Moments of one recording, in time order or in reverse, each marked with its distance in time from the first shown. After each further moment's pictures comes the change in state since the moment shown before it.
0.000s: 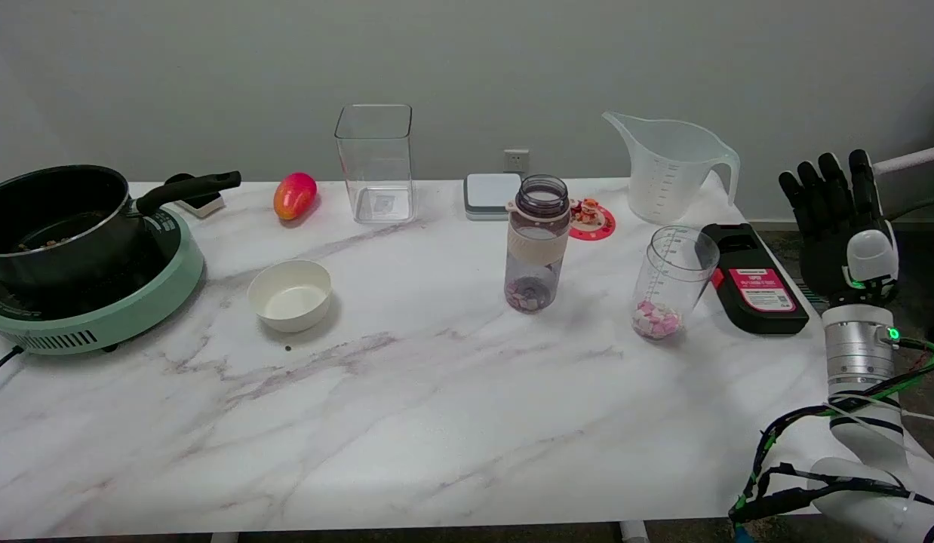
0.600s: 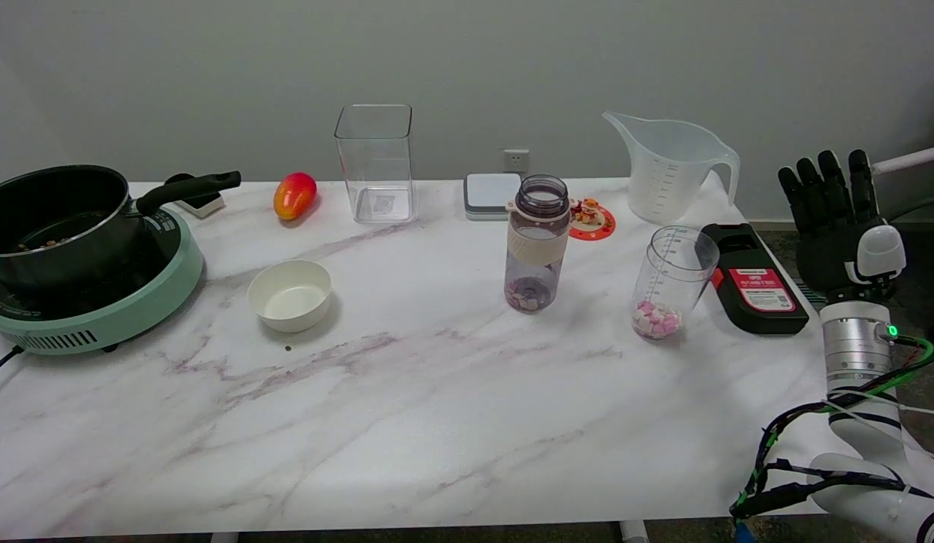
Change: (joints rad) arm 0.036 0.008 -0.019 -0.059 -0.027 0.008 0.125
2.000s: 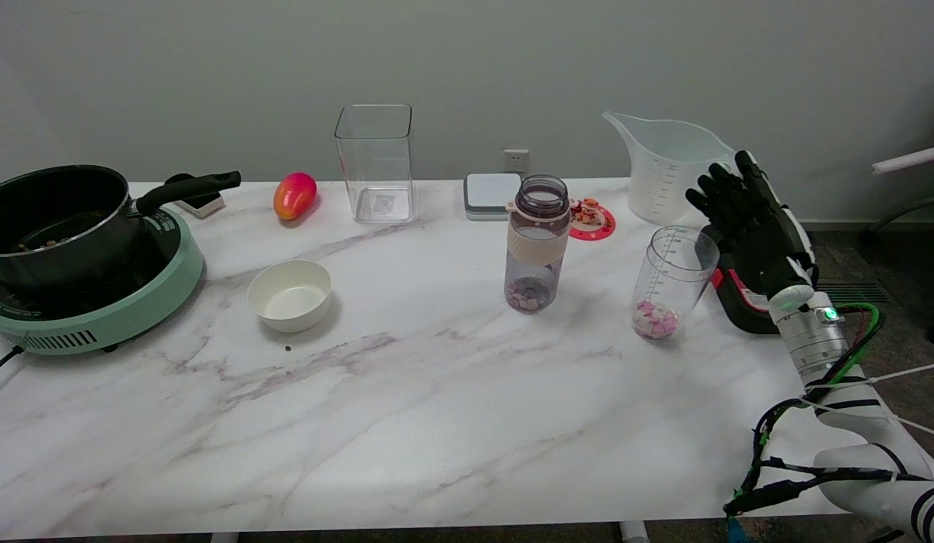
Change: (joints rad) arm 0.083 0.009 0.035 -0.137 -0.481 -0.091 0.031
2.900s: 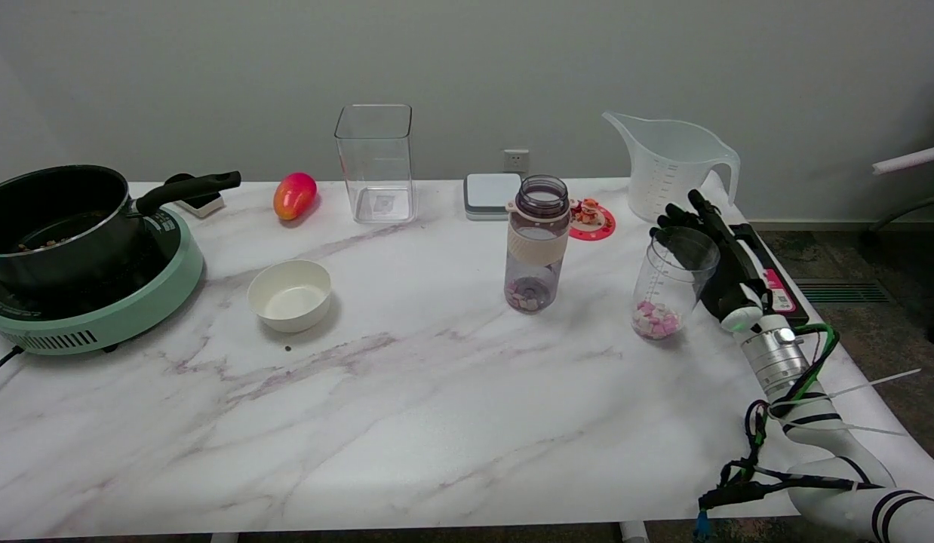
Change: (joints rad) arm 0.090 -0.071 -0.078 -0.158 -0.080 -0.008 -0.002
